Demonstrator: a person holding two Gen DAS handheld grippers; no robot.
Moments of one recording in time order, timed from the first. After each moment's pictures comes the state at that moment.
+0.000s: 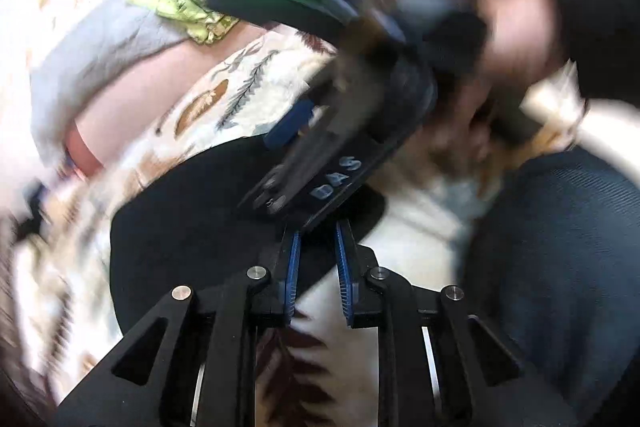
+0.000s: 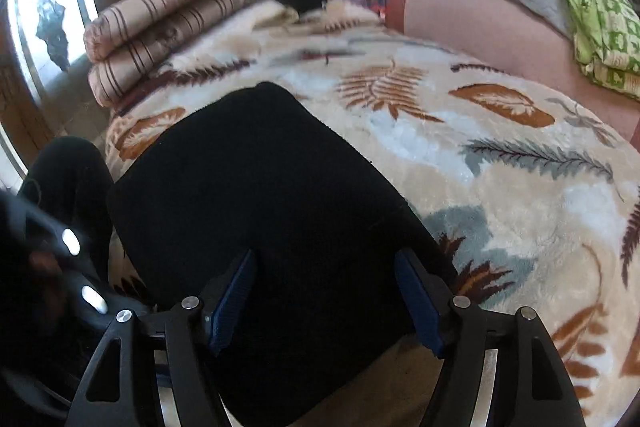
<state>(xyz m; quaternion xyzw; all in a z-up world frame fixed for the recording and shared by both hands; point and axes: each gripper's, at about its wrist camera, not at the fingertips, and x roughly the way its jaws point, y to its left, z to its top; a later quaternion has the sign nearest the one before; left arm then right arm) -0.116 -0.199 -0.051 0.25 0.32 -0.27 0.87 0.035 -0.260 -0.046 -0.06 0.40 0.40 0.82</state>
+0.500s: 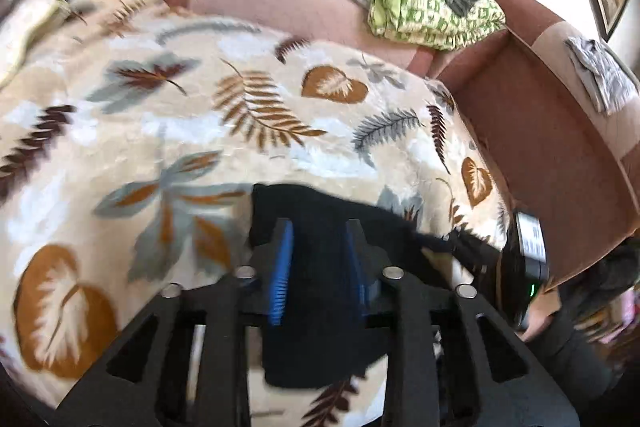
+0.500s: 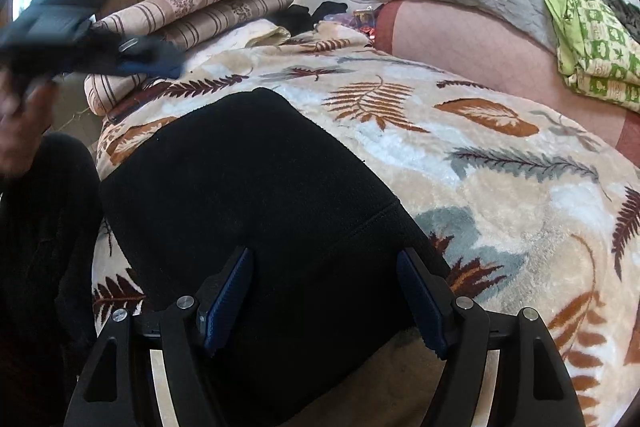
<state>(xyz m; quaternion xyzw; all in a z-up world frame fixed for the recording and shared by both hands) 0.019 -0.042 0.007 -0.15 0.46 -0.18 0.86 0.025 -0.264 -0.049 -0.08 0.36 0.38 0.85</state>
